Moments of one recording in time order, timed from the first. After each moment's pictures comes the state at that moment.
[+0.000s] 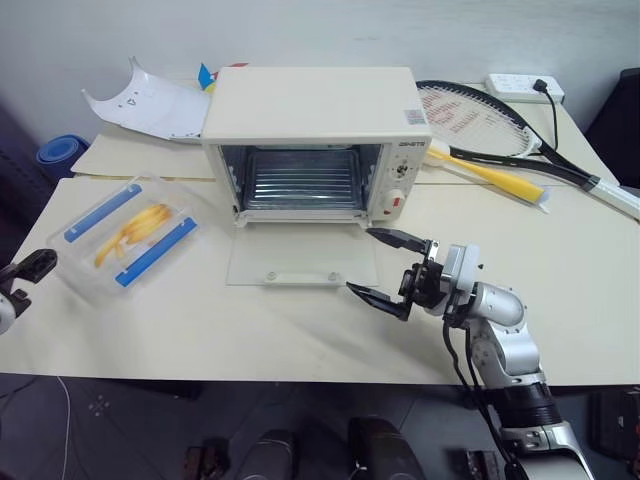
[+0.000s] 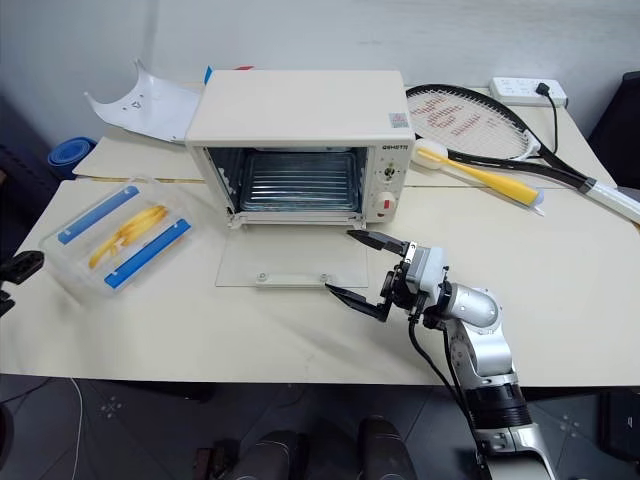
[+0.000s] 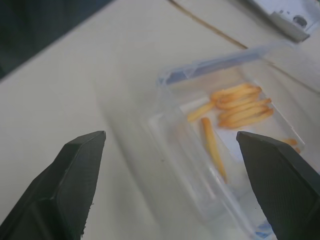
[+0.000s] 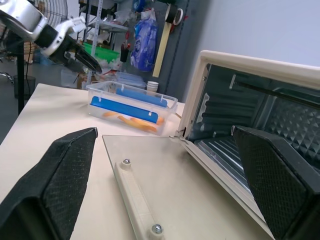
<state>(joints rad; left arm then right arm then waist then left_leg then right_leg) -0.17 0.90 0.80 0.10 -1.09 1.09 0.19 -0.32 -0.35 0.03 0.01 0.44 -0.24 1.10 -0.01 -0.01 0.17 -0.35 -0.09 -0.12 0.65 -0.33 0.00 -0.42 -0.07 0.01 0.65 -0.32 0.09</state>
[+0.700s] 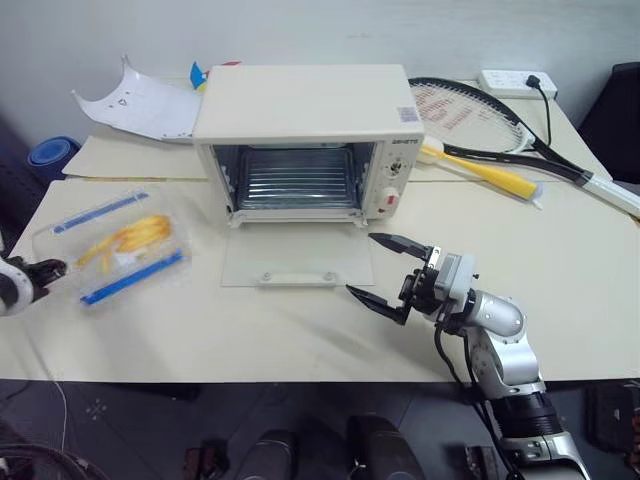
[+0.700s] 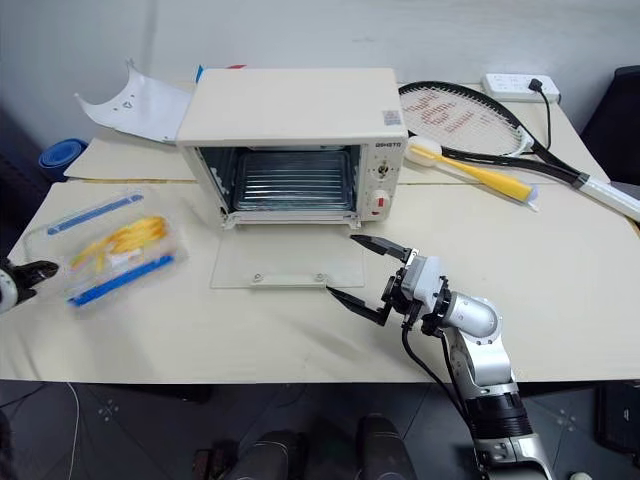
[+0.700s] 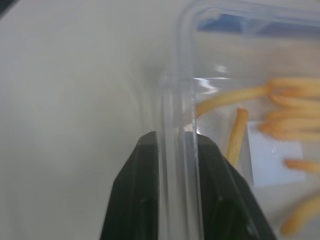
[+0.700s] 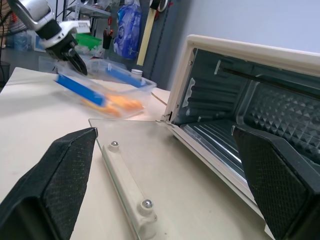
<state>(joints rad) -0.41 1.08 0.56 0.43 -0.74 1.14 -0.14 -0.29 -0.35 0.04 0.01 0.38 -0.30 1.04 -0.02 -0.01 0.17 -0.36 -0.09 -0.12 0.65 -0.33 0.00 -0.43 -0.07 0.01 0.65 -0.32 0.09</state>
